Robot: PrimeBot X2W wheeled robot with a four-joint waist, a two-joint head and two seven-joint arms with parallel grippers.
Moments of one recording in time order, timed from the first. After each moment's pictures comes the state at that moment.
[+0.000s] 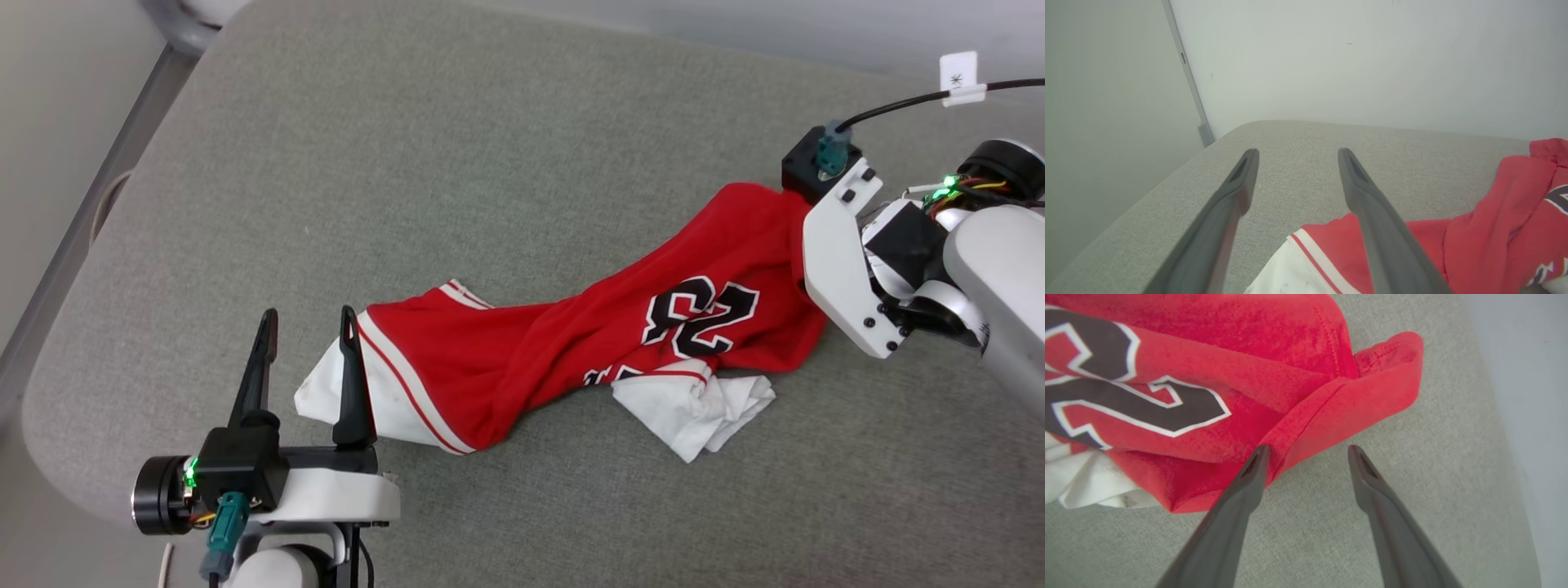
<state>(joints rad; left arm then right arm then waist) -0.07 0.11 -0.17 -0.06 -0.14 0.21 -0.26 -1.05 -0.62 1.02 0.39 0.71 0.13 0.83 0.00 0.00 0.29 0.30</state>
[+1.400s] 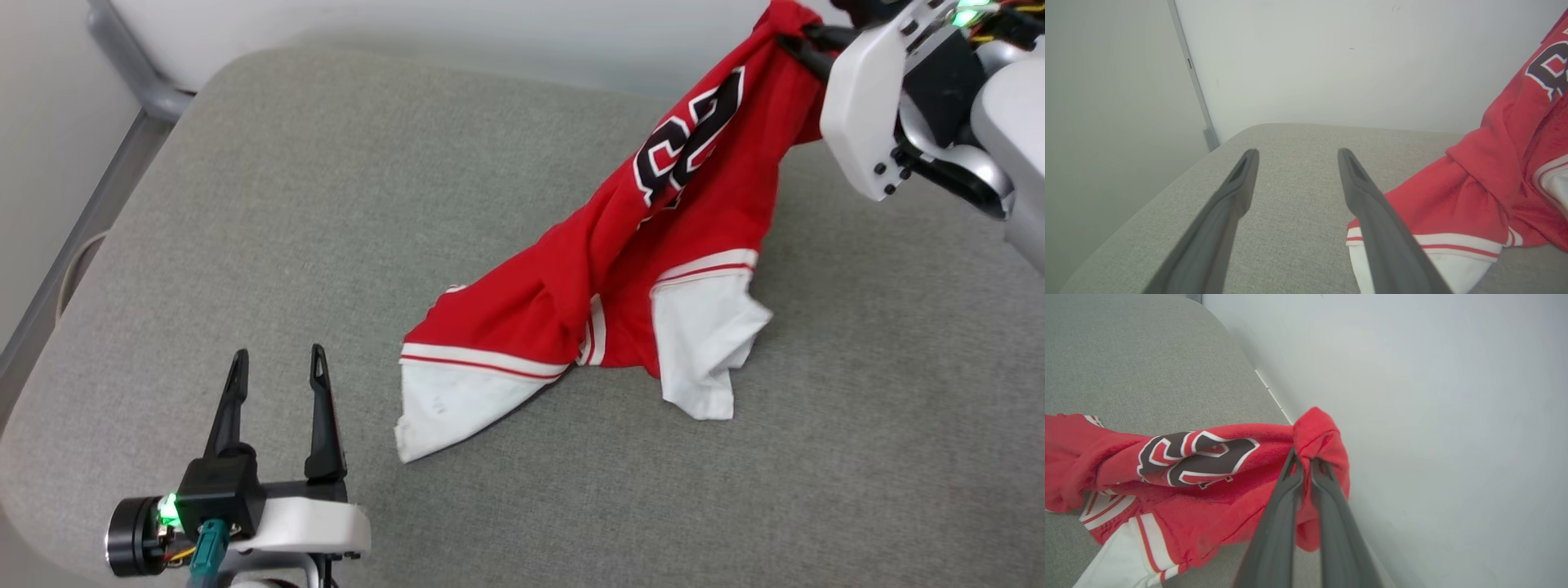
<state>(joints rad) -0.02 0.05 -0.04 -0.03 -0.05 0.13 -0.26 -1.36 -0.55 1.21 0.64 0.79 0.13 0.21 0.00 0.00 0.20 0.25</state>
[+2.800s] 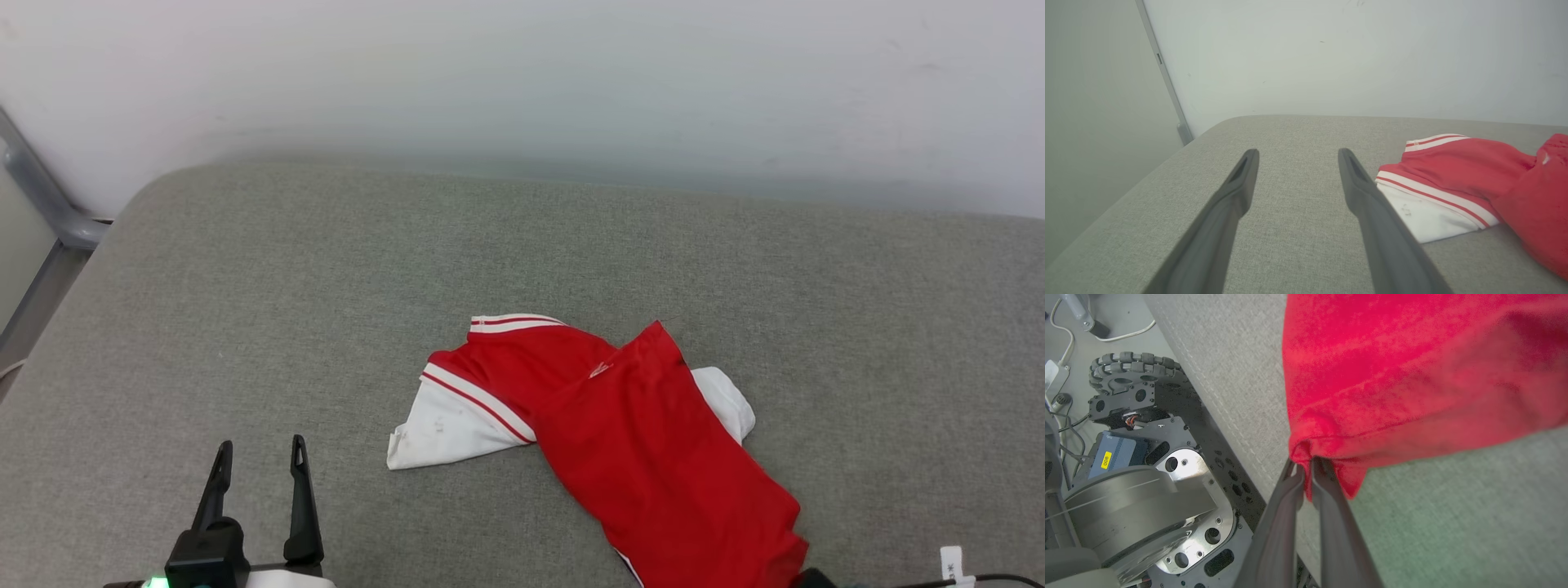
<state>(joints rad) 0.13 0.06 0.02 0.01 -0.03 0.09 -0.26 -0.16 -0.69 0.98 0.17 0.69 0.13 0.20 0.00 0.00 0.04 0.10</state>
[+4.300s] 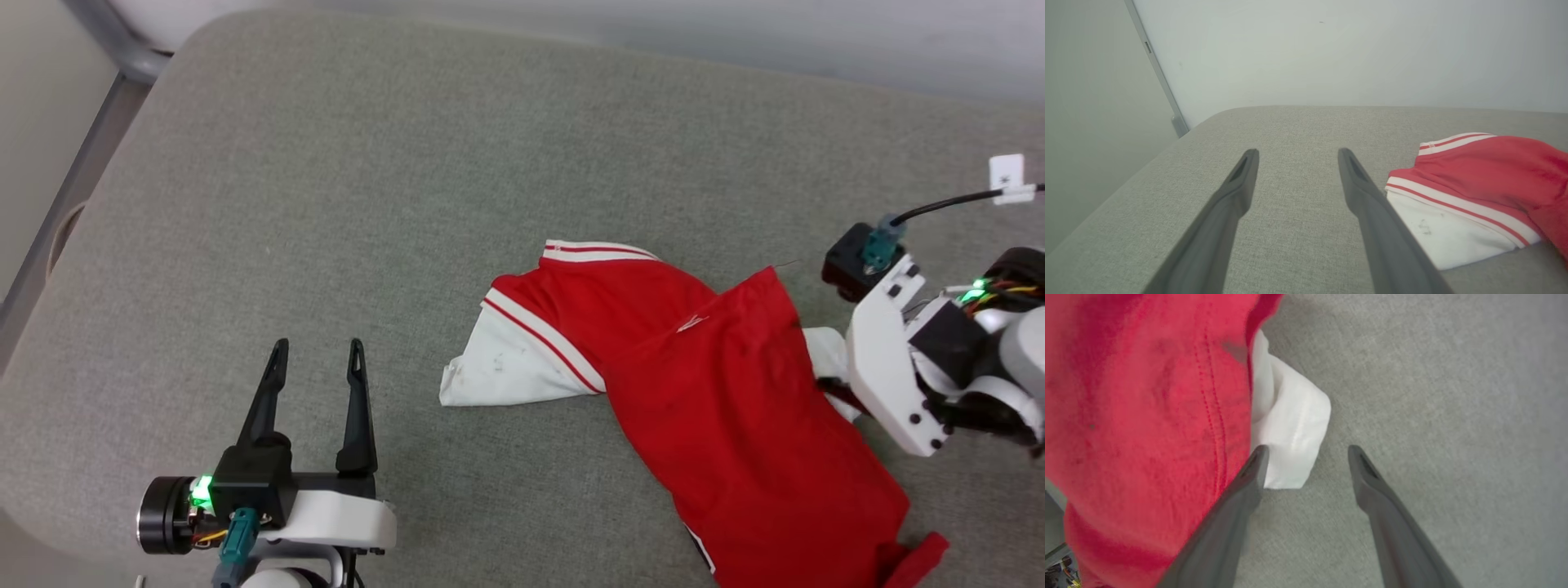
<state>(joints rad) -0.03 0.05 -0.09 -0.01 -0.04 0.09 -0.26 -0.82 -0.78 0.93 0.16 0.82 0.13 0.86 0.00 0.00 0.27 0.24</state>
